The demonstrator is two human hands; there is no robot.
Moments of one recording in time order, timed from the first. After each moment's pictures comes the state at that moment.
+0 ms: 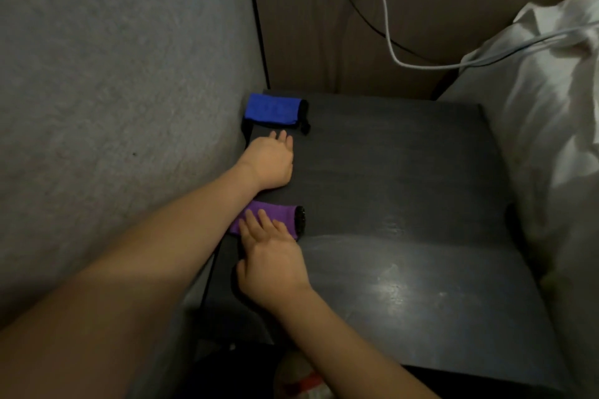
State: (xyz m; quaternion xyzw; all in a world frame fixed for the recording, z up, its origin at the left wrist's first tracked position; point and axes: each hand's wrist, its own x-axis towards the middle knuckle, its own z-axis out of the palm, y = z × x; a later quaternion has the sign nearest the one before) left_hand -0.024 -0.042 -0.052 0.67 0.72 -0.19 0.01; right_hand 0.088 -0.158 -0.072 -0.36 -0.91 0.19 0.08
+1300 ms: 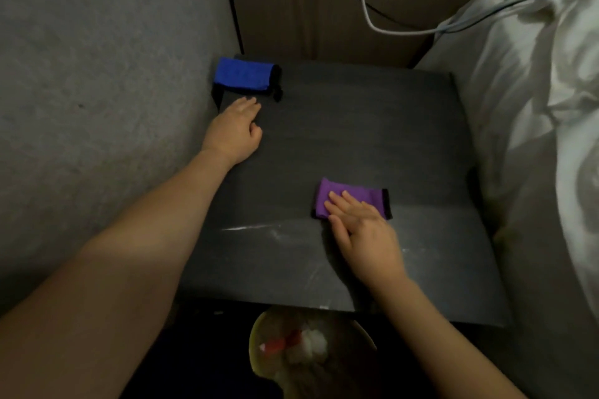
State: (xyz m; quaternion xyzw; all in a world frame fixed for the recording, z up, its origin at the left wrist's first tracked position) left_hand -0.028 -0.055 -0.083 0.60 0.78 0.13 0.06; right_hand 0.243 -0.115 -0.087 -0.45 -0.87 0.17 0.13
